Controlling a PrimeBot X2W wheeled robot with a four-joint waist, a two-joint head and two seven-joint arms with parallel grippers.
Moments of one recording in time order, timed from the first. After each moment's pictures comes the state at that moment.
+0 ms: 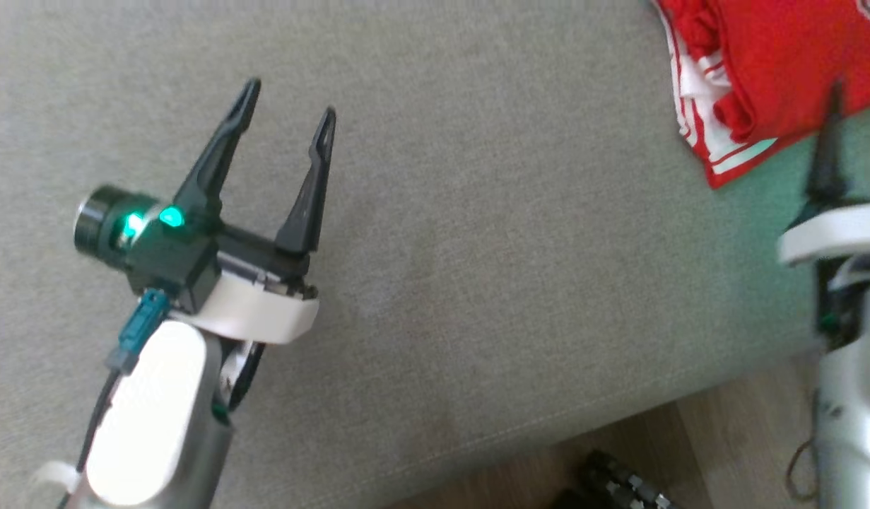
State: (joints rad) left arm -0.36 0.18 -0.33 -0.03 -0.10 -0.02 -0.25; right arm -0.46 -0.11 -0.25 0.33 0.03 0.13 -0.13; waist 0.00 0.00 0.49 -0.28
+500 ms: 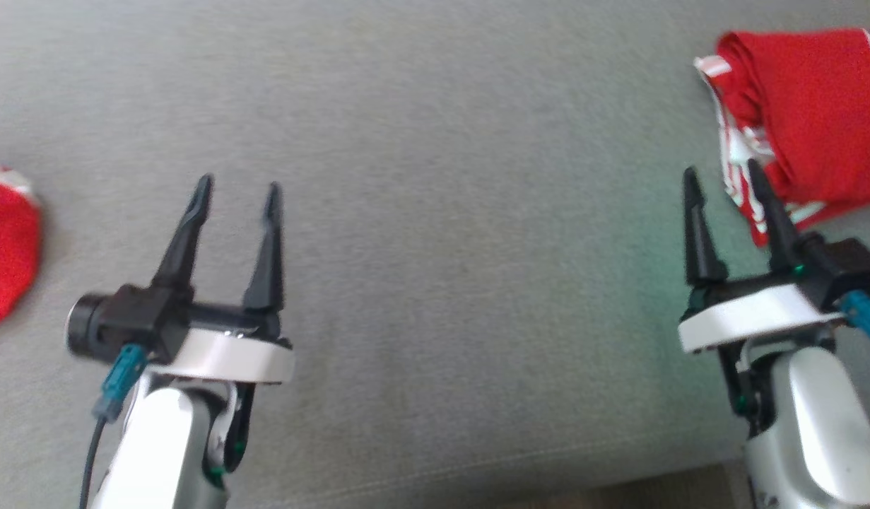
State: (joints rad) left arm -0.18 0.14 -0.25 0.01 -0.17 0.06 -0.25; right arm -0.24 -0.07 0.01 0.16 0.09 0.13 -0.12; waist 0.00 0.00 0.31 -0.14
